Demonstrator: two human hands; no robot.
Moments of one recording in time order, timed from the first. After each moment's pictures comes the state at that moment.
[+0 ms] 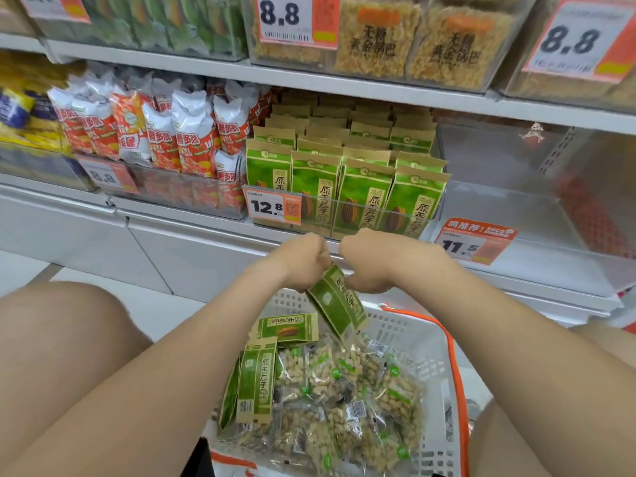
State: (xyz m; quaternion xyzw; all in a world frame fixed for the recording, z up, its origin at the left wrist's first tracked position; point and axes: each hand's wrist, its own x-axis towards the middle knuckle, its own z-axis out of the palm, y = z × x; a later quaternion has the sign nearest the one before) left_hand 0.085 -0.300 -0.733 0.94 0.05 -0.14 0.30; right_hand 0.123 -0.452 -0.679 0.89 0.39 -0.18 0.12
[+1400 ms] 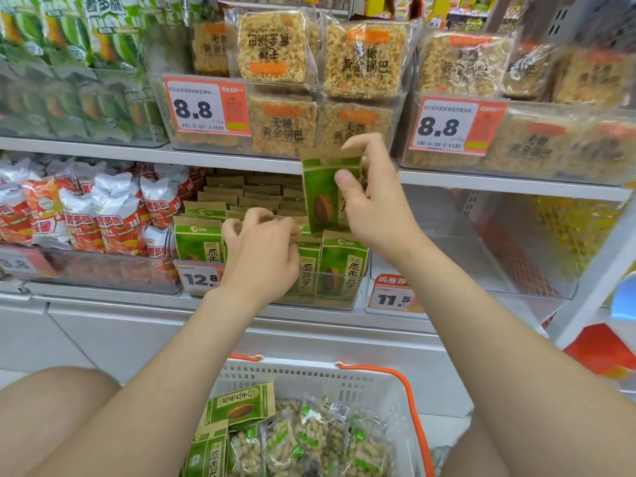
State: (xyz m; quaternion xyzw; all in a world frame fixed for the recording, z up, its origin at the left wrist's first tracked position) left_hand 0.130 -0.343 -0.658 0.96 0.02 0.23 0.13; right_hand 0.191 -0.513 -0.595 0.78 0.30 0.18 -0.52
